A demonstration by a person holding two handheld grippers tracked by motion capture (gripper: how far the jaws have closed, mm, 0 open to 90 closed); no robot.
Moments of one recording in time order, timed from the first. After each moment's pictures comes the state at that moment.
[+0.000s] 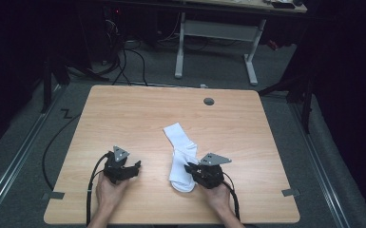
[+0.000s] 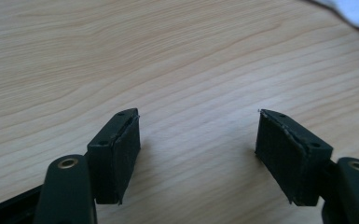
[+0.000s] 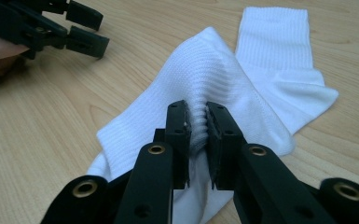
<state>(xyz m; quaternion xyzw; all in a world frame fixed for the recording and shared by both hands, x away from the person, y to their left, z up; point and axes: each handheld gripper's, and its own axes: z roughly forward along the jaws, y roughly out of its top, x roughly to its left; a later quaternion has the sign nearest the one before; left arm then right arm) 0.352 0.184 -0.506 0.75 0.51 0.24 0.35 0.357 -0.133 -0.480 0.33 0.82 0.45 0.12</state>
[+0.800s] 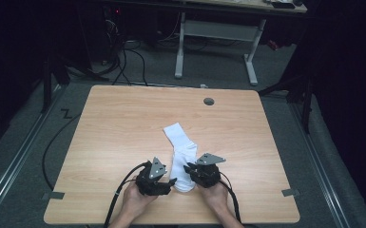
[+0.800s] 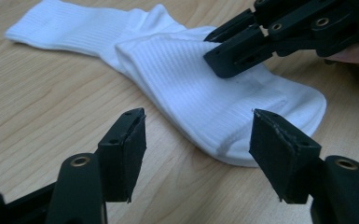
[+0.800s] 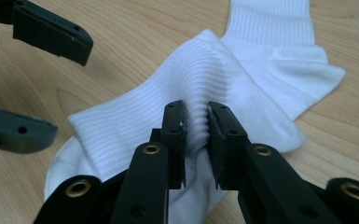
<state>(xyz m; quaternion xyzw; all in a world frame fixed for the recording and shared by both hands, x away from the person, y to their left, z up) 0.323 0.086 -0.483 0.84 0.33 0.17 0.39 0.366 -0.126 -0.498 0.34 0.83 0.42 0.13</state>
